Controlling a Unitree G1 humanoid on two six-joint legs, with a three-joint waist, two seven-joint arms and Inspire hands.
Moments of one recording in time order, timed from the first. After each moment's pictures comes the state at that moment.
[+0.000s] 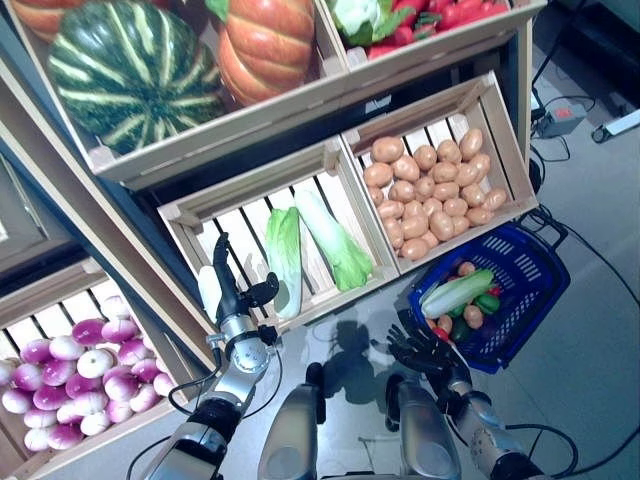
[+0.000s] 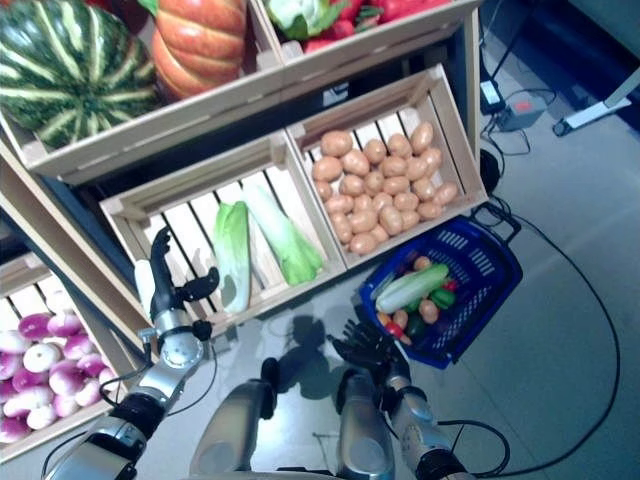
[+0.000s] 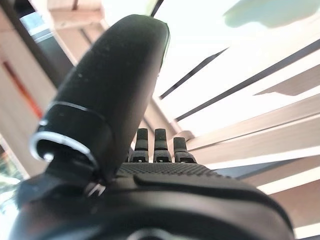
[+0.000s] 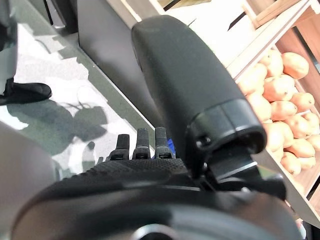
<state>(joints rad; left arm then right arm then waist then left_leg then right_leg) -0.34 0.32 -0.31 0.70 -0.06 -0.27 0.80 -0.10 -0.26 0.30 0.78 0.75 -0.20 0.08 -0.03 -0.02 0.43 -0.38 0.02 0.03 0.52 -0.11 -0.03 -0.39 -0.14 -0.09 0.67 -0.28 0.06</state>
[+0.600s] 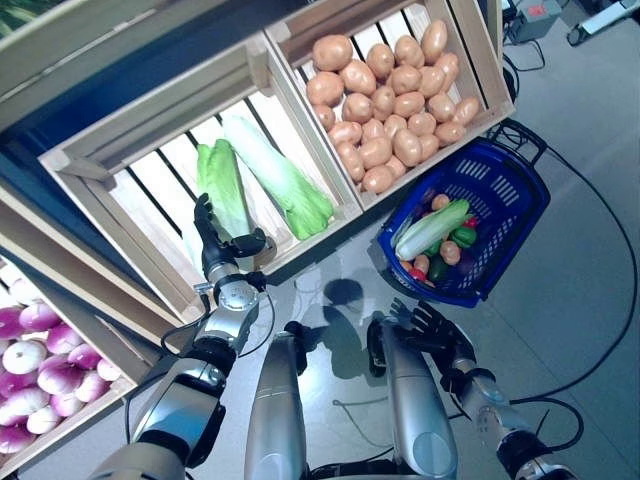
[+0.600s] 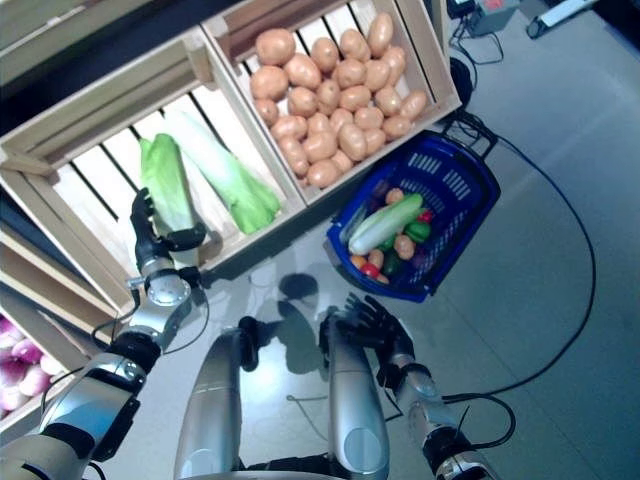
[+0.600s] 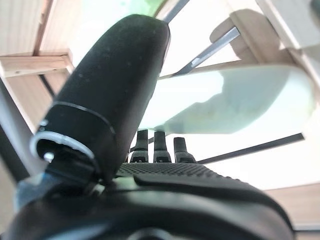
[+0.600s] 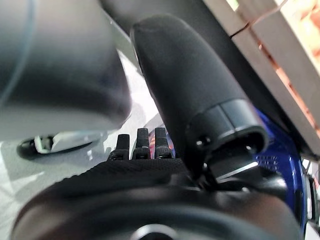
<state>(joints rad) -0.66 0.38 -0.29 0.88 -0.35 -0.20 0.71 -0.17 -0.33 0.33 0.74 0.77 -0.17 0.04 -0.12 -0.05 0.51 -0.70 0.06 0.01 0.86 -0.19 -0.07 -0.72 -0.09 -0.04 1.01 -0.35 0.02</state>
